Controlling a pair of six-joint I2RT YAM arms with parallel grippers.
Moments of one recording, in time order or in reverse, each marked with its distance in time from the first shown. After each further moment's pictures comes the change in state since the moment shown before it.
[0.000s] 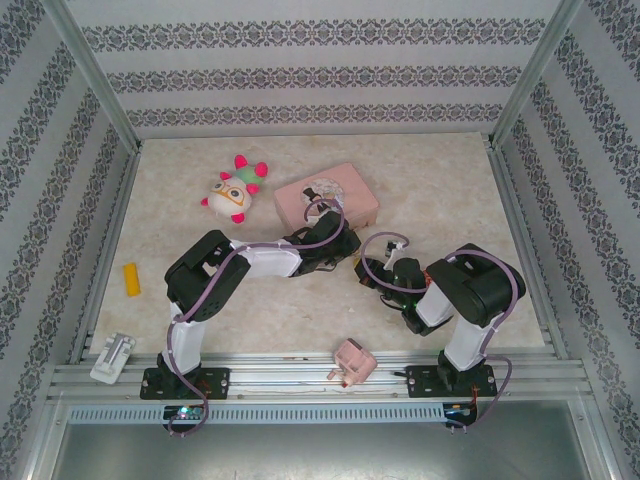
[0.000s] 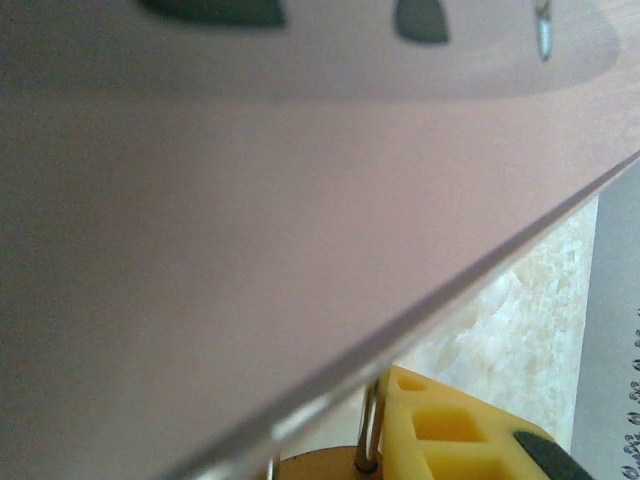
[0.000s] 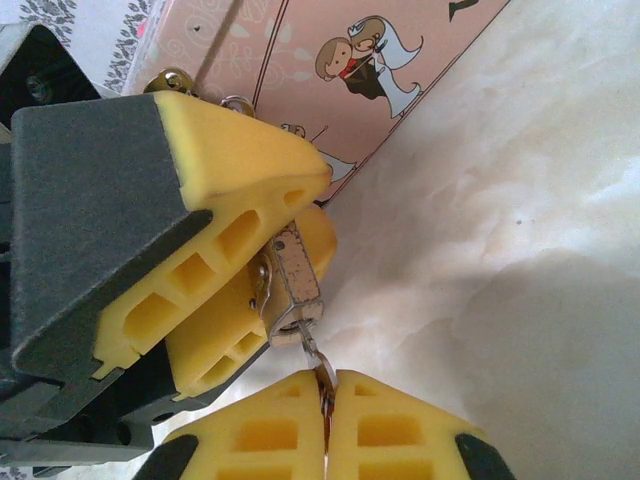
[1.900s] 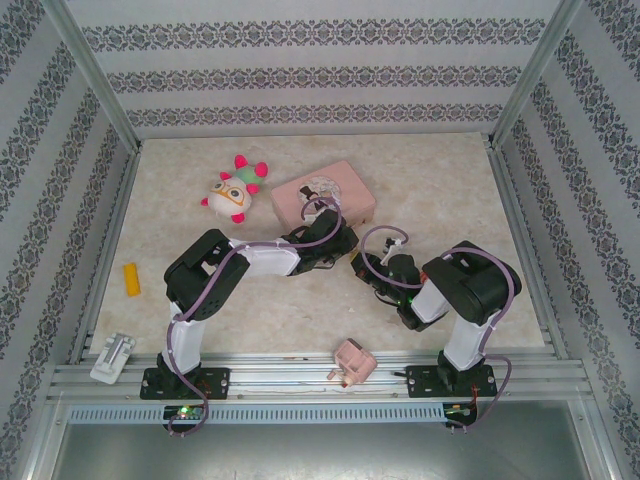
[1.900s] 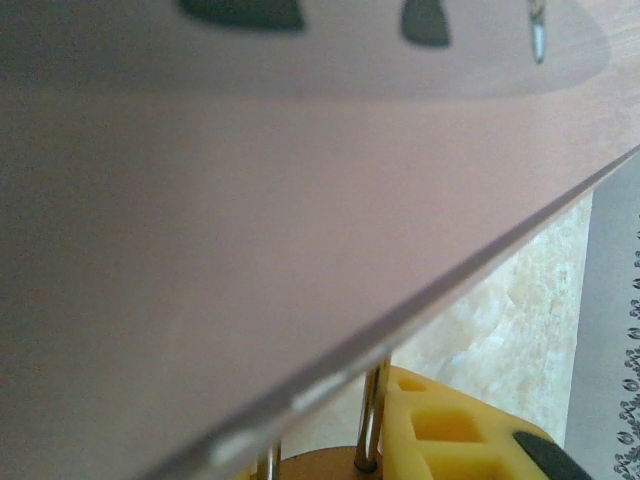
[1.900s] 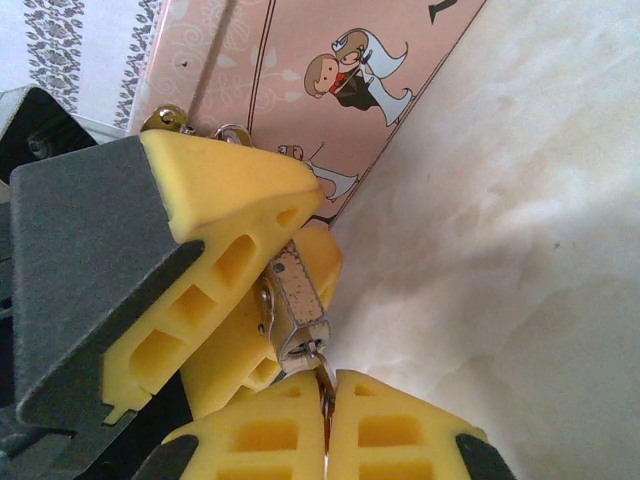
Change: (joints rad) left arm 0.013 0.000 -0.006 0.018 -0.008 -0.014; right arm 0.034 0.025 0.055 -0.013 0.050 0.126
